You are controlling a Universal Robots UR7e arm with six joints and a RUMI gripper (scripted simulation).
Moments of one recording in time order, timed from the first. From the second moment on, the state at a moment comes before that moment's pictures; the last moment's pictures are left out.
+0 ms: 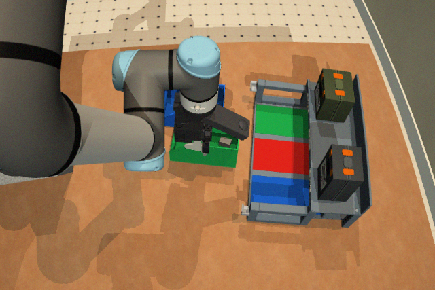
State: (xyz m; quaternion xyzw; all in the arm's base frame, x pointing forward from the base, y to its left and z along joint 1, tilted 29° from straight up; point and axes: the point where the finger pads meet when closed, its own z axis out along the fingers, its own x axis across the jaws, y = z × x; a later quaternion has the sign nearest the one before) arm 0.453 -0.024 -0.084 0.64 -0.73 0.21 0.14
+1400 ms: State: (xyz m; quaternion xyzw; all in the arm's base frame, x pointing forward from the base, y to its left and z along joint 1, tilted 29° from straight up) arm 0.452 -0.026 -0.088 0.64 -0.73 0.21 0.14
